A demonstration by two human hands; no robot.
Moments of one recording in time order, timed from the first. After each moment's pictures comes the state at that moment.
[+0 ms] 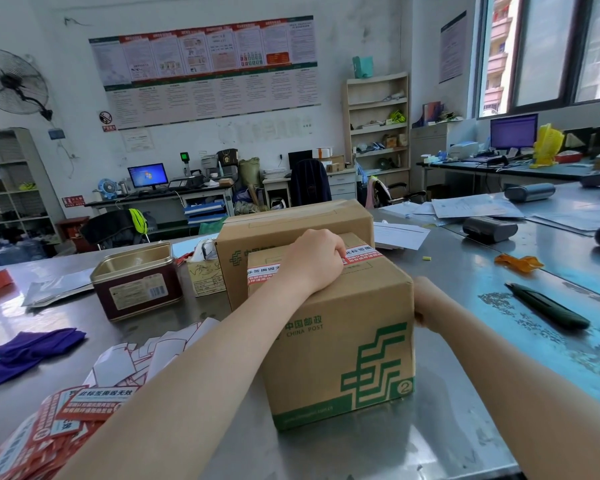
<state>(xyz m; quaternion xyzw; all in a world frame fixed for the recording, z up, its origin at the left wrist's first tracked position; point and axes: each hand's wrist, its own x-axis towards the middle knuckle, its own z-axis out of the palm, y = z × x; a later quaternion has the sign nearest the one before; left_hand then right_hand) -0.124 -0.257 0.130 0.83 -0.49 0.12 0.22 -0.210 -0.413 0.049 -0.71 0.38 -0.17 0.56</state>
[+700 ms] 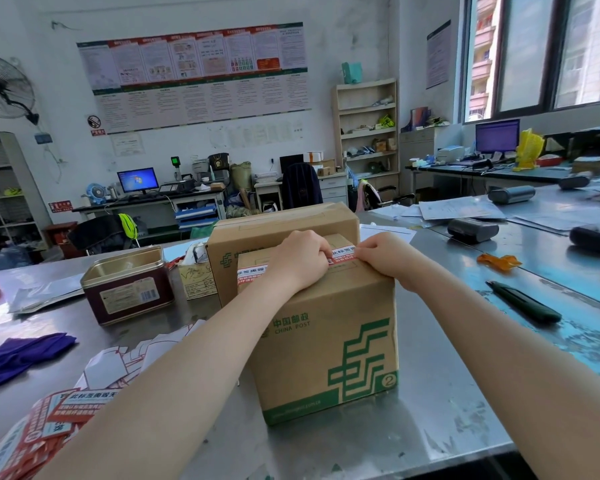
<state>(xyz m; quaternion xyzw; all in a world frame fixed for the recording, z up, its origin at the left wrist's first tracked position) -0.129 -0.255 0.134 0.83 -0.50 0.12 0.22 -0.214 -0.385 0.118 -0.85 0.28 -0.21 0.39</state>
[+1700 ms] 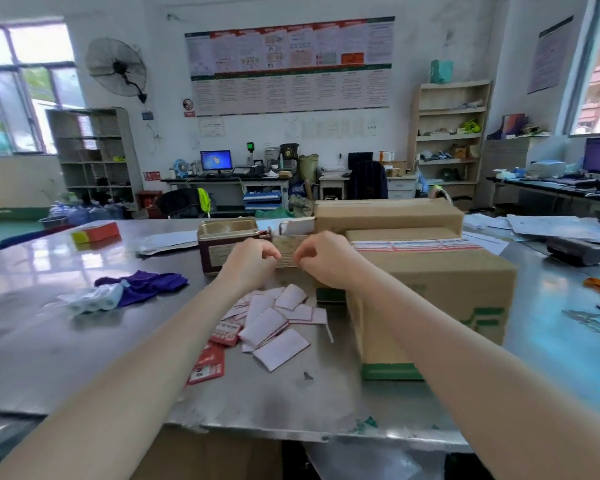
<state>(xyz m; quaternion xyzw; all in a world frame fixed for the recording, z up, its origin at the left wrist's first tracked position) -0.043 -0.034 0.101 0.90 -0.30 0.11 0.30 -0.146 -0.159 0.127 -0.96 -0.01 -0.17 0.24</state>
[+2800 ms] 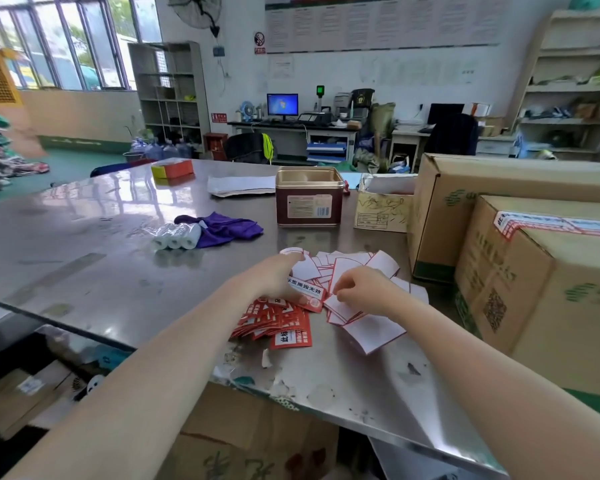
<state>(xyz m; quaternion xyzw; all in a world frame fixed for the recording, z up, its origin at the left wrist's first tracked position) 0.046 0.061 0.006 0.95 -0.24 -0.09 0.15 -0.035 -0.103 0.012 -0.97 0.02 0.01 0.25</state>
